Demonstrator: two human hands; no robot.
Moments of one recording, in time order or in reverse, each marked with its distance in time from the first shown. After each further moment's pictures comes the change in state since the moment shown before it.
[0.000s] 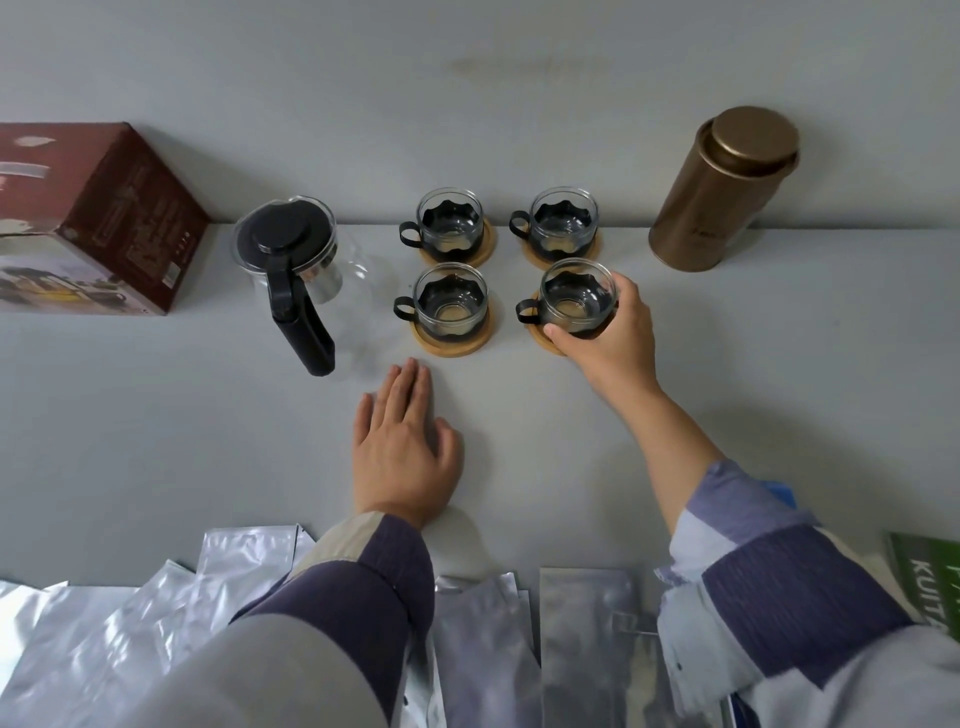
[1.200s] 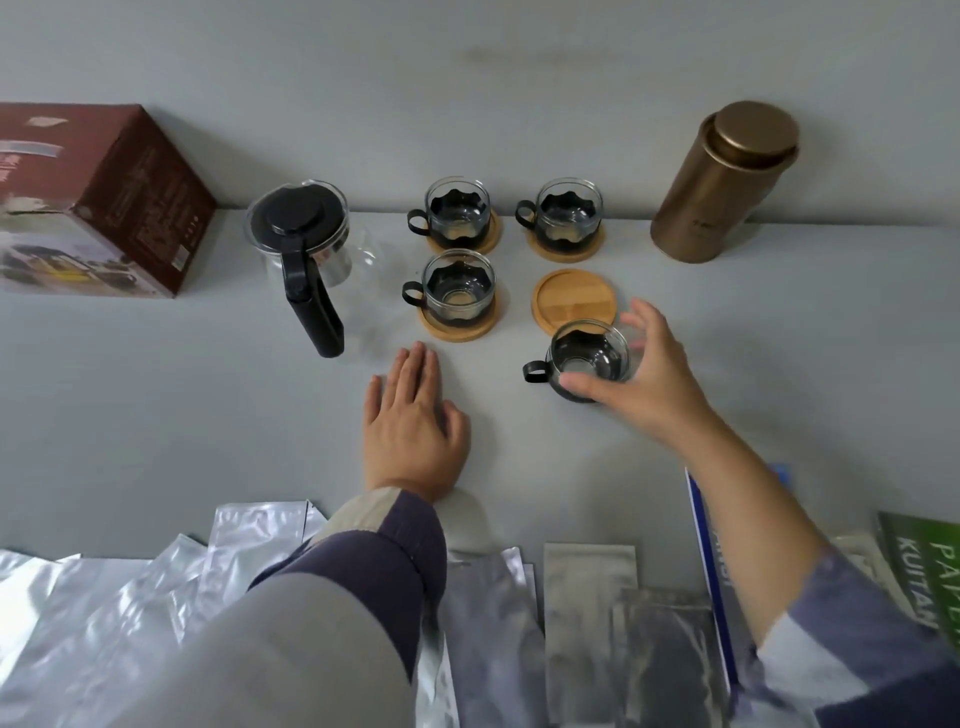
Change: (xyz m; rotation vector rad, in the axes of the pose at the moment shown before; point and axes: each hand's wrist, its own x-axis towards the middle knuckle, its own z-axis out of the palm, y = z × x) left_hand -0.001 0.002 0.000 0.012 0.005 0.006; right_hand -0.054 -0.005 -0.051 -0.006 -0.311 0.059
